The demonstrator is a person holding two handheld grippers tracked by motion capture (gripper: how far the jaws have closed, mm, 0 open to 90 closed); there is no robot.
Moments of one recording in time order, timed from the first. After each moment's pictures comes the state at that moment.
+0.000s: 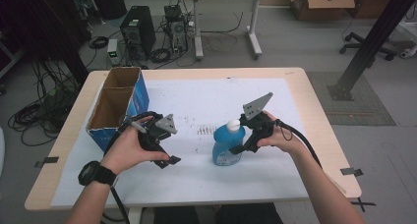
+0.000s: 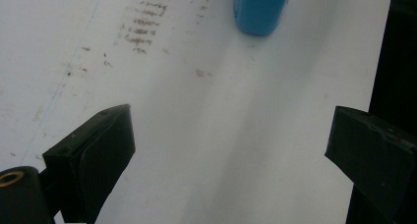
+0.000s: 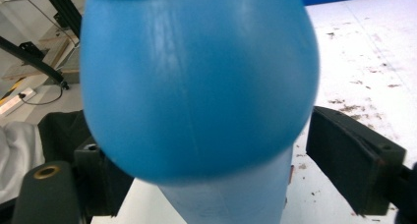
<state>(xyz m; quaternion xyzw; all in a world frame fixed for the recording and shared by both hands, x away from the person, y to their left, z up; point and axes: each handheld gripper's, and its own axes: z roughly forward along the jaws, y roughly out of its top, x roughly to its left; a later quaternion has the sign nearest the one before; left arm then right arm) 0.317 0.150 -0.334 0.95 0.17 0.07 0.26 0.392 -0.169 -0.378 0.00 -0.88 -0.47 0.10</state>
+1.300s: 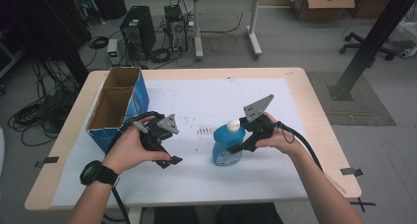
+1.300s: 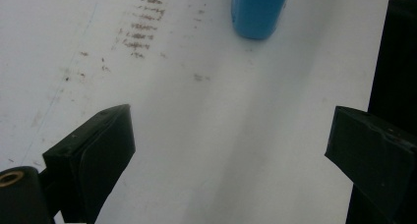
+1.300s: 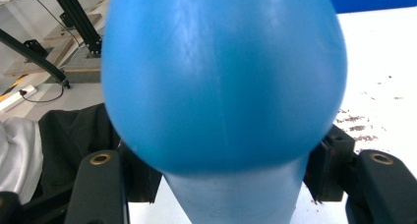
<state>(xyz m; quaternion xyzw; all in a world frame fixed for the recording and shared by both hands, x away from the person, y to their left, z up) 0.317 0.146 -0.334 0.95 0.17 0.07 0.26 0.390 -0.170 -0.381 0.02 -0.87 -0.48 0.10</state>
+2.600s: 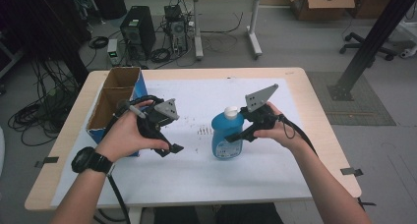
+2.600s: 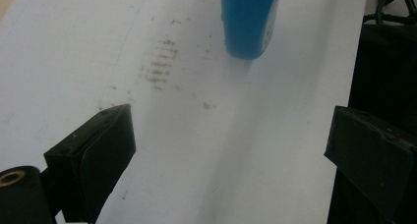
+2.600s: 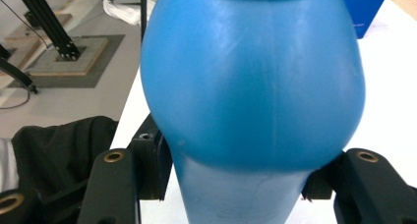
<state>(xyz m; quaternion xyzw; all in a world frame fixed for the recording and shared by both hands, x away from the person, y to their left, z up) 0.322 0.139 -0.277 0.95 0.15 0.08 0.27 0.390 -0.167 -0.341 0.01 -0.87 -0.49 0.04</state>
